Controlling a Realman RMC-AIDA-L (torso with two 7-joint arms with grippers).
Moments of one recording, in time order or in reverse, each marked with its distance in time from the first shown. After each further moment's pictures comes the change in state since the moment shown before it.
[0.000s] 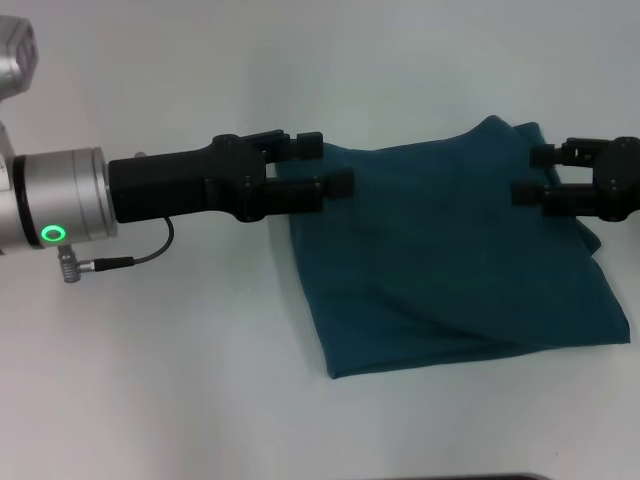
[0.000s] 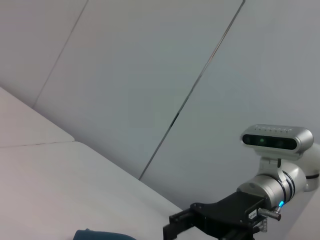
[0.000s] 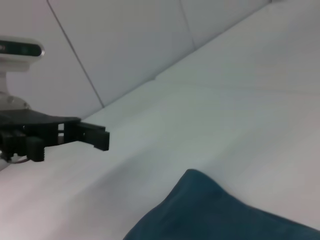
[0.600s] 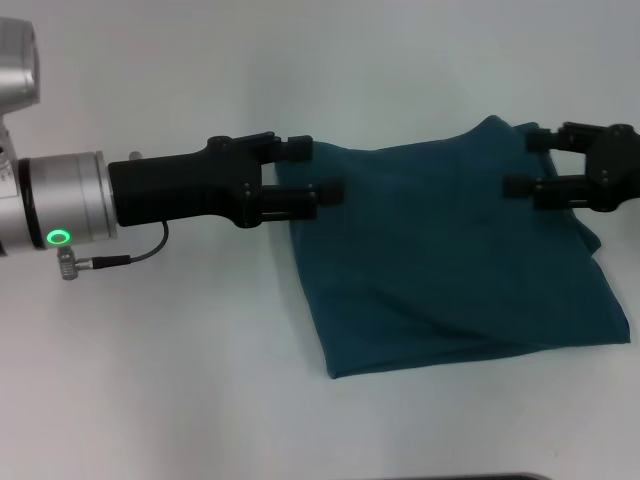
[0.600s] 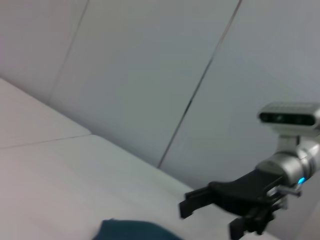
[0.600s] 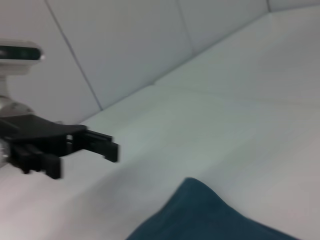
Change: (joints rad) left arm 0.012 0.001 0.027 -0.013 0.018 -0.068 0.078; right arm 0.016 0.011 0.001 -0.006 0.010 0.011 -0.039
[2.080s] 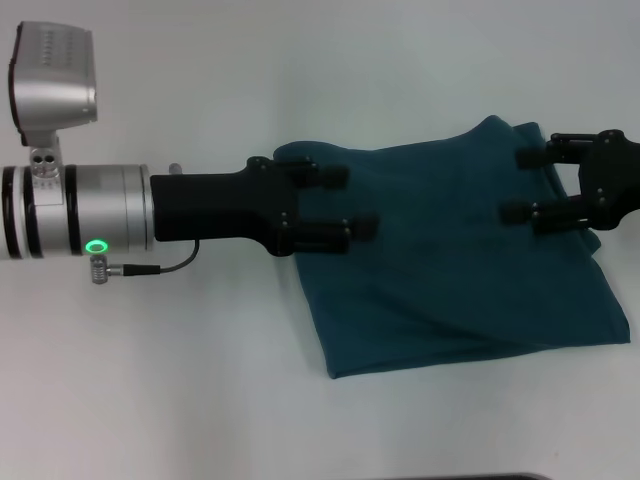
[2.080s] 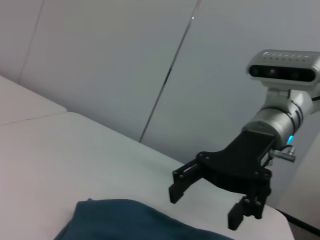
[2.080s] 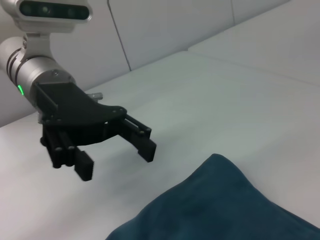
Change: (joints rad) left arm -0.040 -0.006 0.088 0.035 0.015 -0.030 0.048; right arm -0.006 0.002 -0.135 -0.115 -0.003 -0.040 0.015
